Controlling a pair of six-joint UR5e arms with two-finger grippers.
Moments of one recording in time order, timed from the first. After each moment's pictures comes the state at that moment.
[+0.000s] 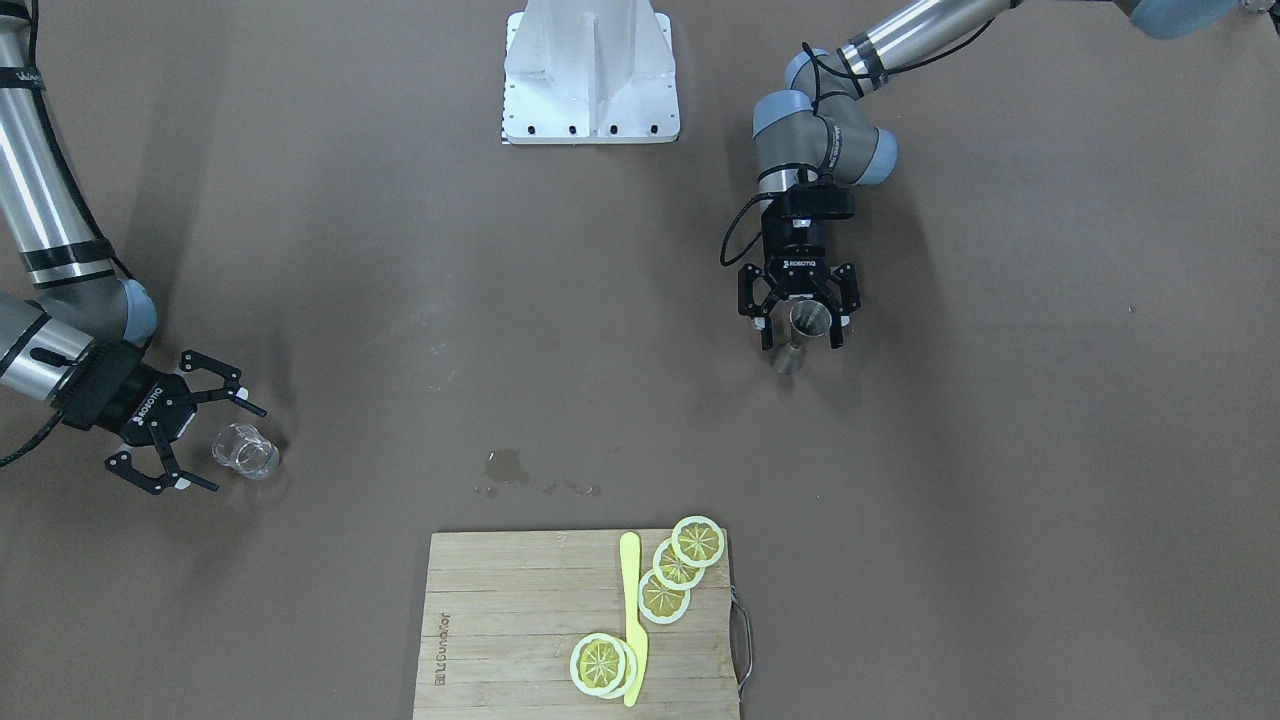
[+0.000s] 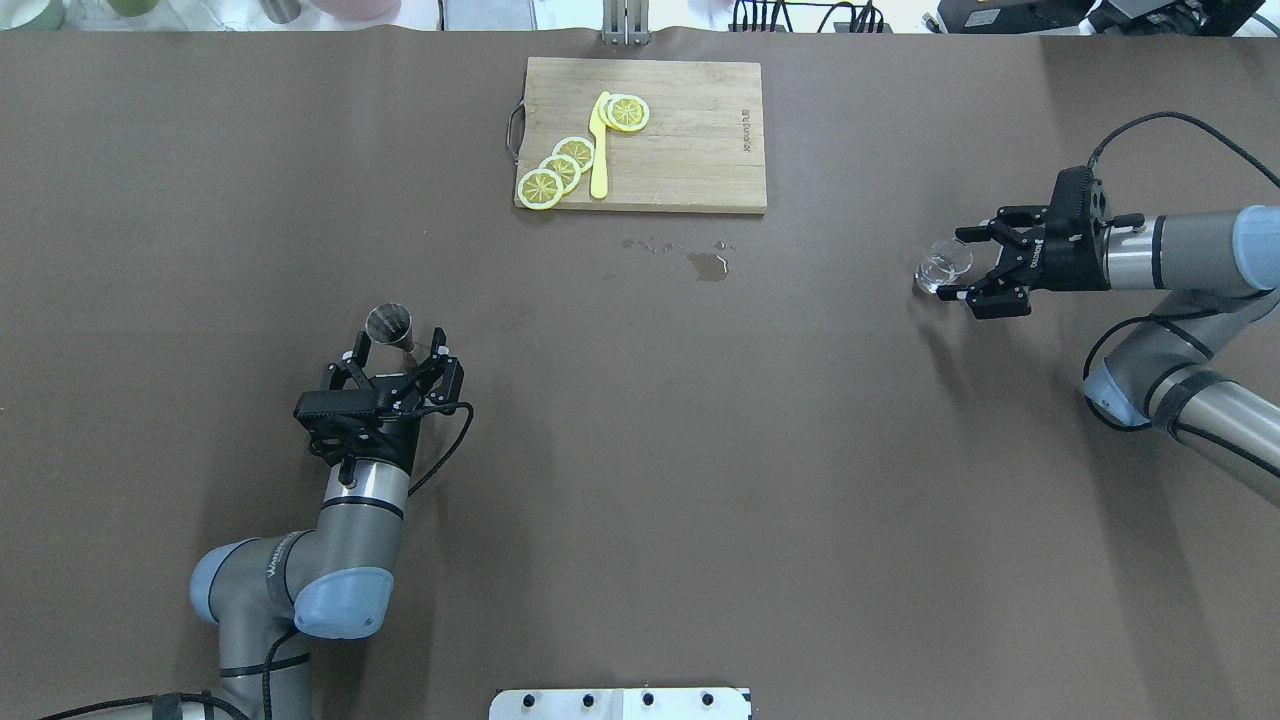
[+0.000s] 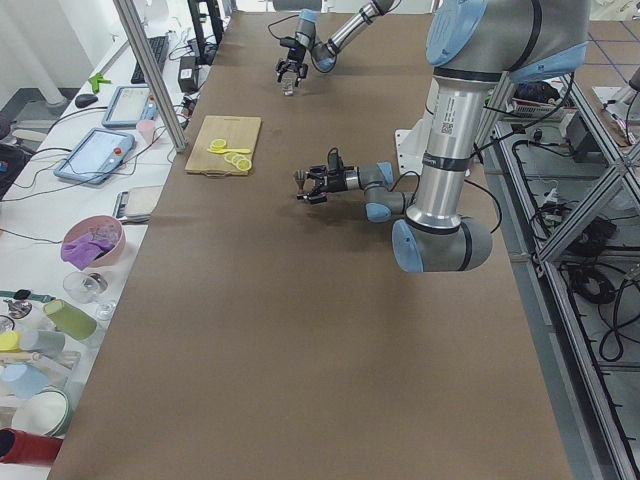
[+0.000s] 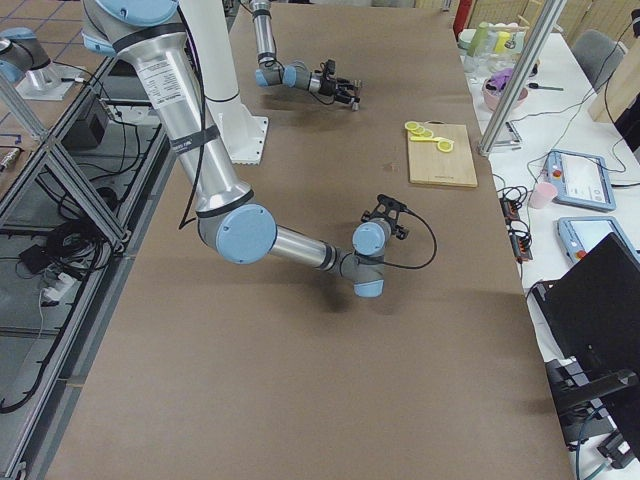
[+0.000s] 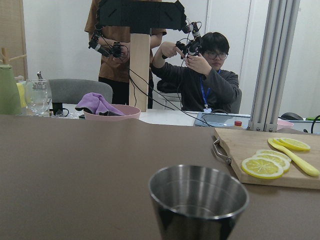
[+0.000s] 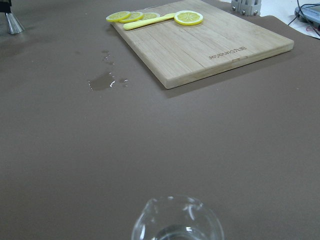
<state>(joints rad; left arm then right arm) -0.21 -1.92 -1.41 -2.49 -0.40 -1.30 0.94 -1.14 0.76 0.40 2.20 0.36</state>
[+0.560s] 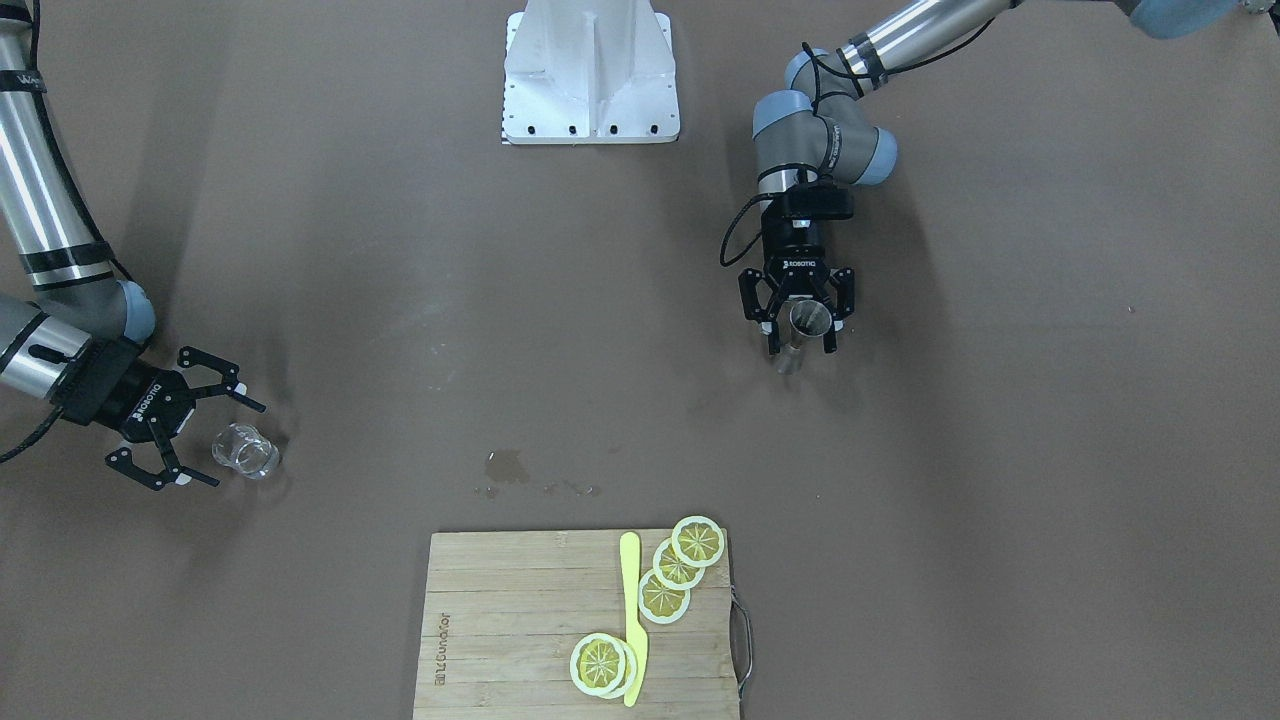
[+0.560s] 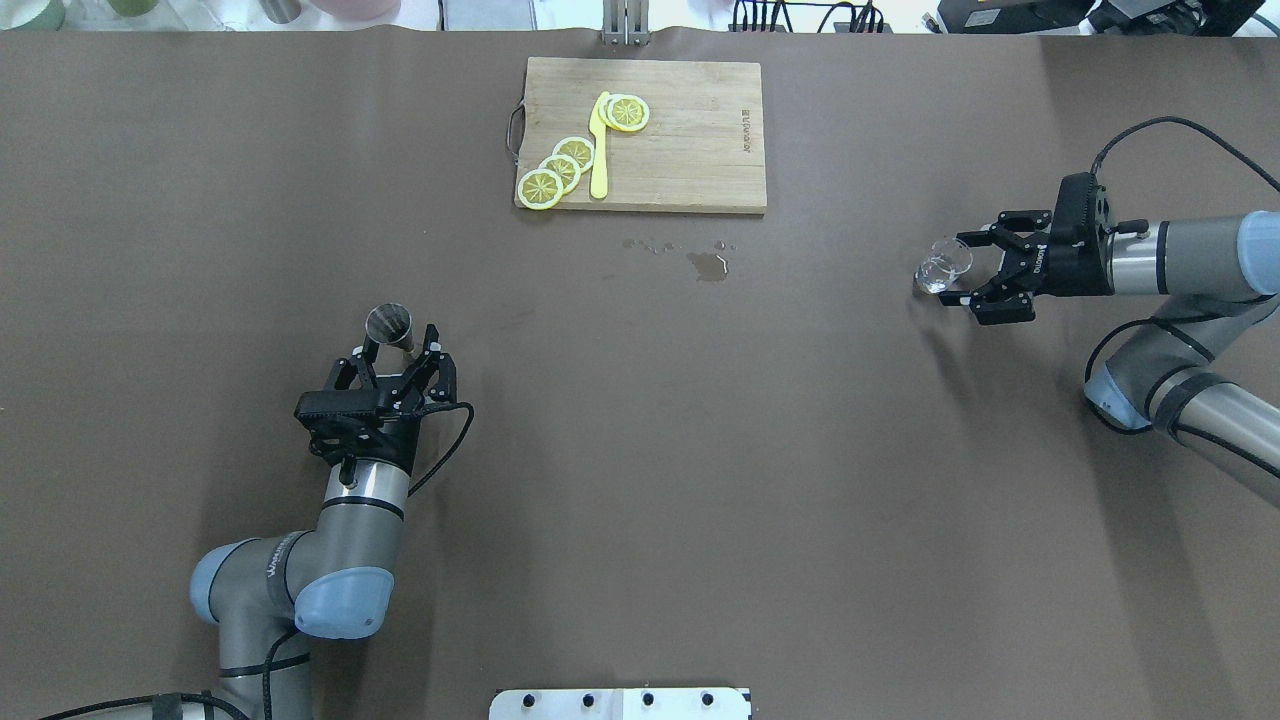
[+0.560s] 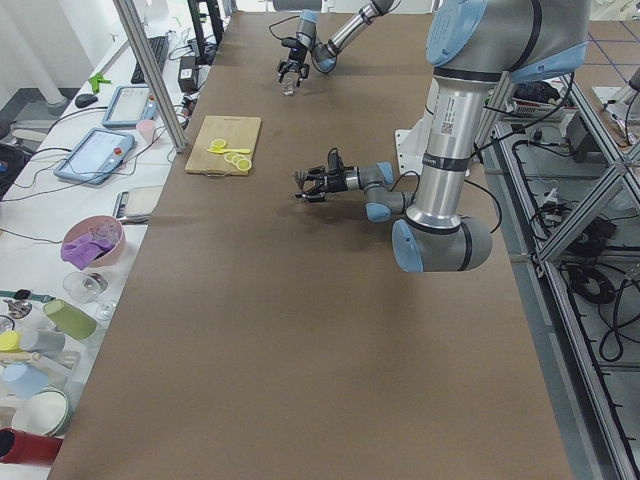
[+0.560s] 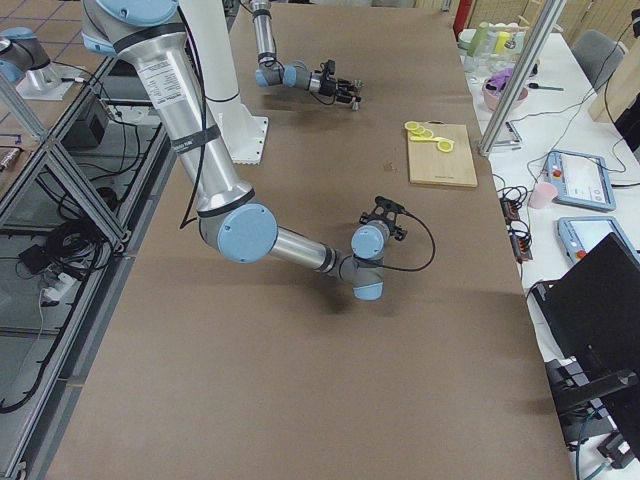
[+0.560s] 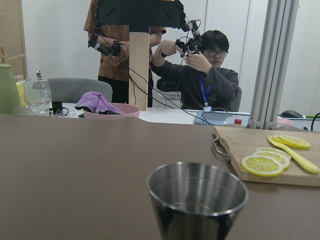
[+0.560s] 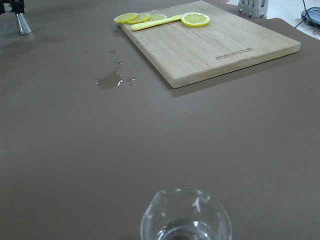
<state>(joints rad) -0.21 -1.92 -1.41 -2.49 -0.40 -1.30 0.94 -1.13 0.73 0.44 2.21 0.36</state>
